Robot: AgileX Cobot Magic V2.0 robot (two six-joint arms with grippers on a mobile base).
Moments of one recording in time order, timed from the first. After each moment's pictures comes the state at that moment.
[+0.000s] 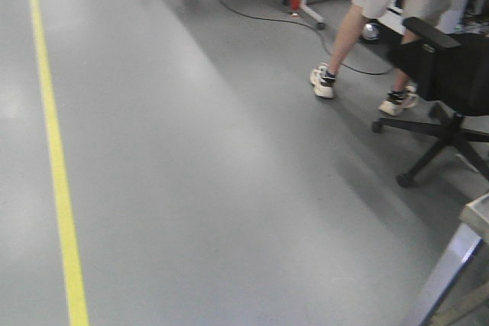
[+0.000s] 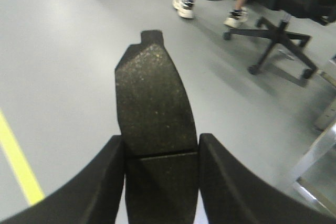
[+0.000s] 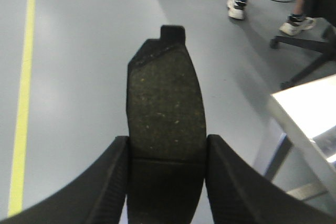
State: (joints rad) left arm -0.36 0.36 -0.53 0.08 0.76 -0.25; right arm 0.28 0.34 -0.50 -0.16 0.77 0.23
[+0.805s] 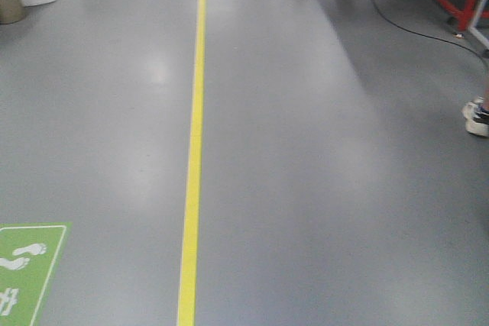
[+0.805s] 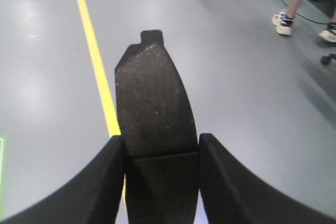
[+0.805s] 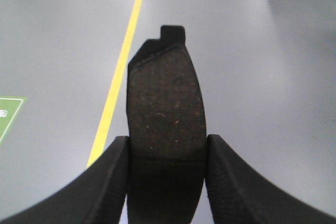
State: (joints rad) left arm -0.36 0.36 -0.53 0.08 0.76 -0.25; right arm 0.28 0.34 -0.50 -0.16 0.78 0.23
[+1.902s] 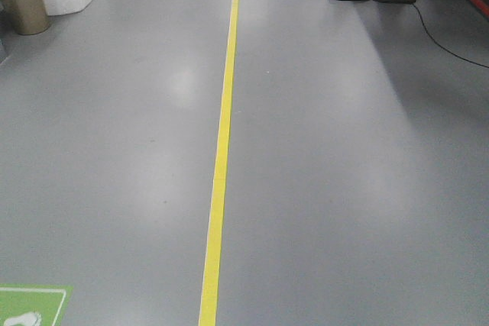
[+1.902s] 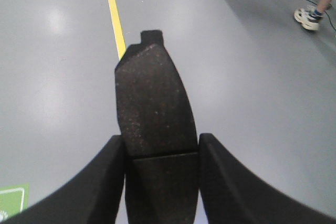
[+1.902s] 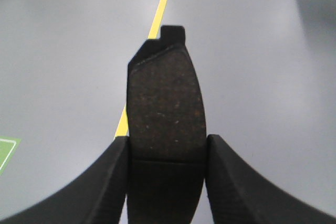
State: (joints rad) left arm -0.36 0.36 -0.53 0.08 0.76 -0.25; right arm 0.28 0.34 -0.50 -0.16 0.78 0.23
